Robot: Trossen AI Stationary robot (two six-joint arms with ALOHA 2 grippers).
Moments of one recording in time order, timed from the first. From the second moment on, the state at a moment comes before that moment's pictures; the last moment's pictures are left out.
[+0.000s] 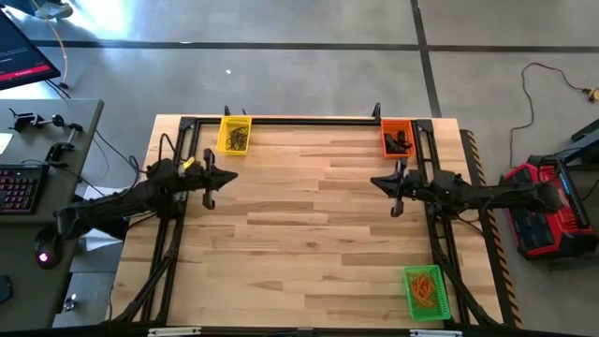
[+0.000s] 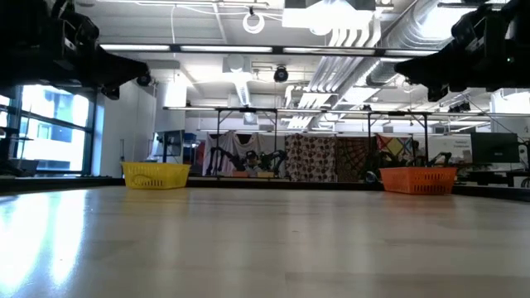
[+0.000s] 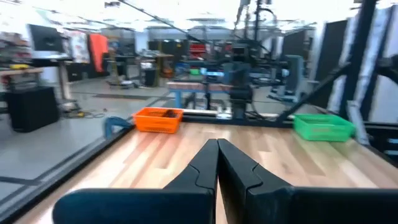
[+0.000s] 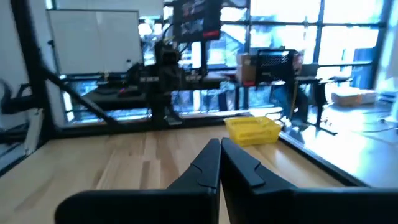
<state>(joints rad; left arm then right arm) 0.39 0.19 0.01 0.26 0.26 -0.02 -0.07 0.36 0.01 0.46 0.10 0.00</state>
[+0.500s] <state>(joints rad) 0.61 0.01 0.01 0.06 0.32 -0.03 -0.12 0.26 0.01 0.27 0.24 0.01</state>
